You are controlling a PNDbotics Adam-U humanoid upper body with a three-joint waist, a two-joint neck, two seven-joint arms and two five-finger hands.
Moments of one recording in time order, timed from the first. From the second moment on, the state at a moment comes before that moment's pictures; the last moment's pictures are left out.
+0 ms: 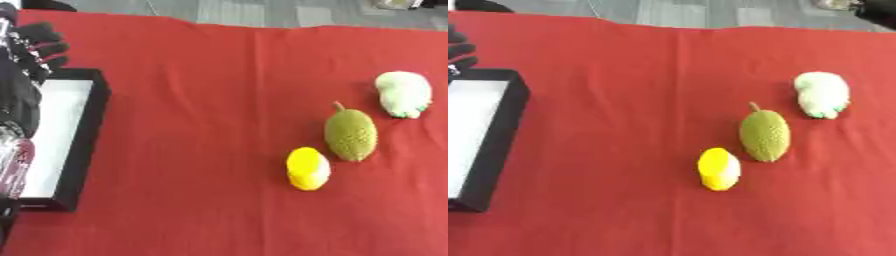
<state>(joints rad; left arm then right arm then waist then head) -0.30 0.48 -0.05 -1.92 0.43 0.20 0.42 -0.68 -0.91 0.22 -1.95 -0.18 0.89 -0.11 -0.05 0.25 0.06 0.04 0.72</state>
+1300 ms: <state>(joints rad) -0.28 0.50 -0.06 -1.91 0.42 0.21 0.42 -0.84 -1.02 0.52 -1.83 -0.08 0.90 0.27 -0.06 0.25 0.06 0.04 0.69</state>
